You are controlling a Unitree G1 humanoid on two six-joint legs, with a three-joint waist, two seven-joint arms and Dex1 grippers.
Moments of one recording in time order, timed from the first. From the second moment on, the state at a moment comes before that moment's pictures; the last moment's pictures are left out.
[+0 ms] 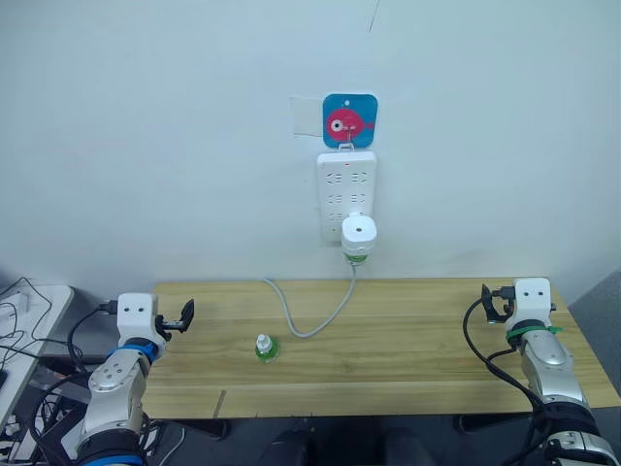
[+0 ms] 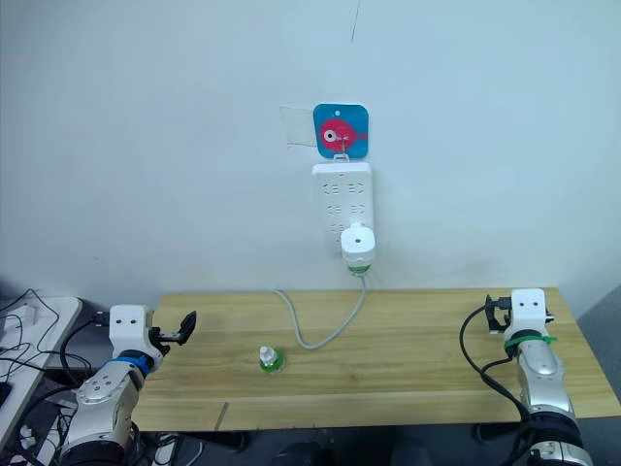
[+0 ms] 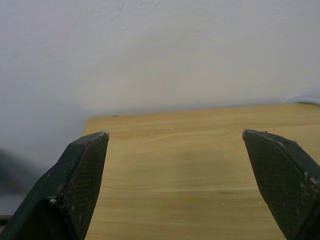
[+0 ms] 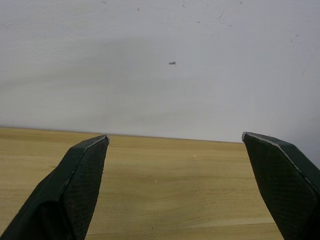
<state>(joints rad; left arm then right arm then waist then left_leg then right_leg) -0.08 0.47 0.32 0.50 -0.21 -0.06 -0.36 -0.21 -0.43 -0.24 0.64 0.06 -0.19 0.16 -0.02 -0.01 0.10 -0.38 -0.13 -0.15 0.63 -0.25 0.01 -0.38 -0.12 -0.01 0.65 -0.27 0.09</state>
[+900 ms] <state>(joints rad) 0.01 0.62 0.32 0.19 -0.41 0.15 -0.70 0.01 -0.45 -0.23 0.14 0.16 -0.01 0.37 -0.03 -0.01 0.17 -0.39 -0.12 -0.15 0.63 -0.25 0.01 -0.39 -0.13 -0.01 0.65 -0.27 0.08</state>
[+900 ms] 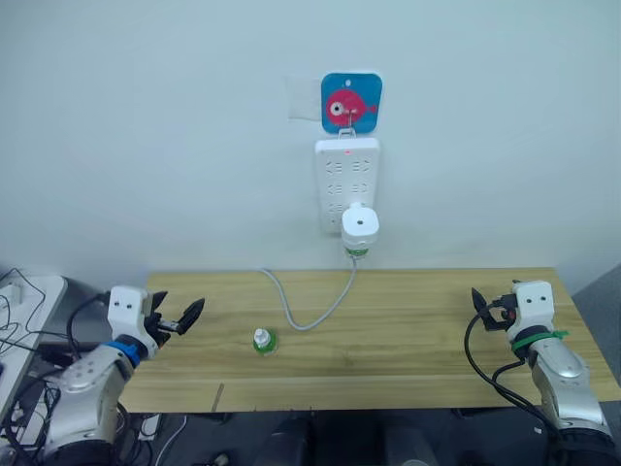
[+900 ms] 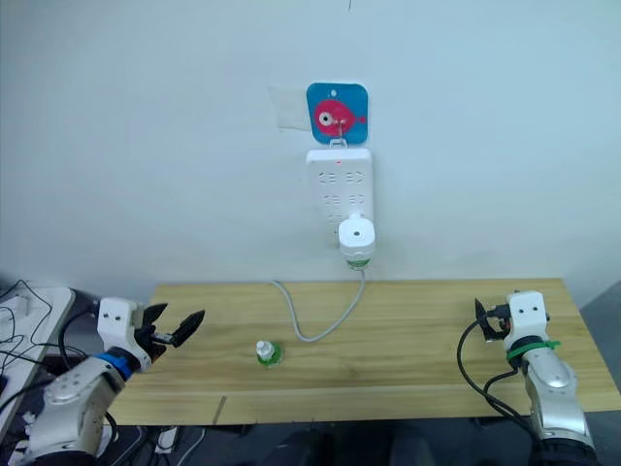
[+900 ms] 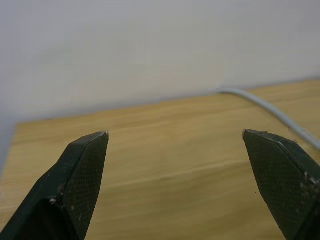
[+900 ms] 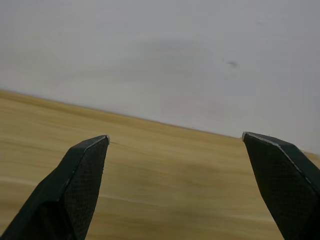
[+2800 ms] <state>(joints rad) -0.91 0.39 0.02 0.66 -0.33 0.06 -1.25 -0.06 -0.31 0.10 -0.81 0.41 0.66 0.21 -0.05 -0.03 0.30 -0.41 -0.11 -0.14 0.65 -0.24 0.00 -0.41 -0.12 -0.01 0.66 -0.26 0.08</state>
